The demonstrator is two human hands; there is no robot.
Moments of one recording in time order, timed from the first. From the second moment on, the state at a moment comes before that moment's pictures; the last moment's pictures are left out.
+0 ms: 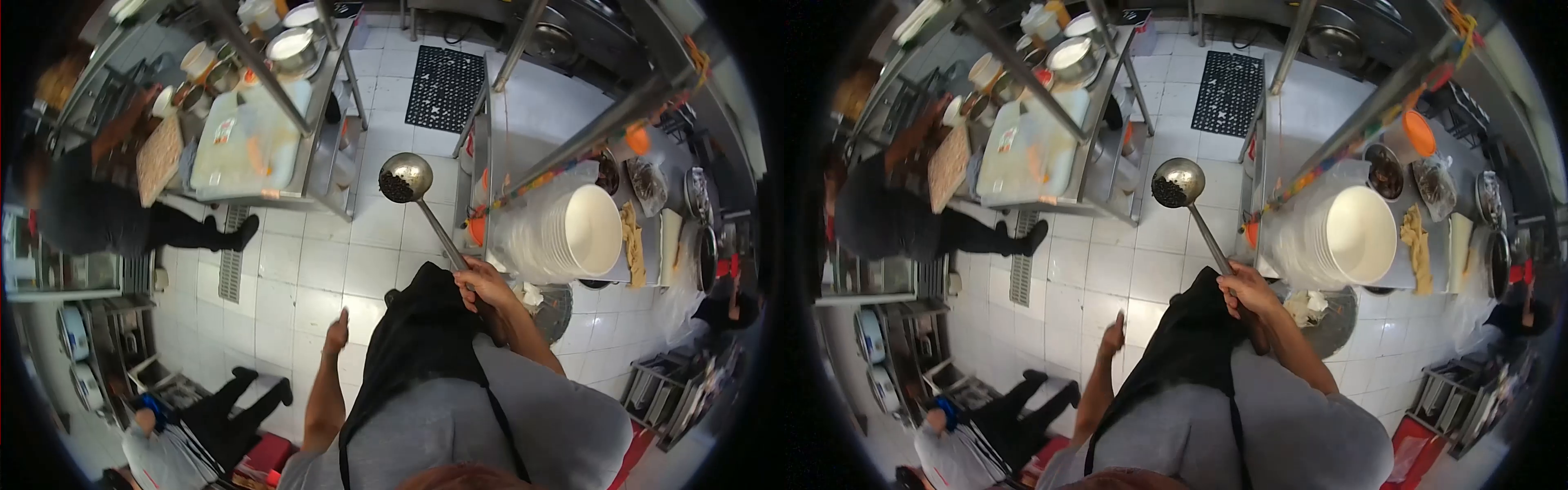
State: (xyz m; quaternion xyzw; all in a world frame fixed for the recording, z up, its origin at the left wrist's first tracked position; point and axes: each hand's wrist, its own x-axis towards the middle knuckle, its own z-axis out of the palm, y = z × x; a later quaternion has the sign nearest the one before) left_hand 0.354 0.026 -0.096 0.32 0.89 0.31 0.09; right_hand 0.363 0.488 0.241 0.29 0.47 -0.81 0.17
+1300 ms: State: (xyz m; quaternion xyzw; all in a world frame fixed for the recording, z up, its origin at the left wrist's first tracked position) left_hand -0.525 0.770 -0.010 0.31 0.82 0.22 0.43; right_hand -0.207 0.853 0.227 0.43 0.27 -0.83 -0.25
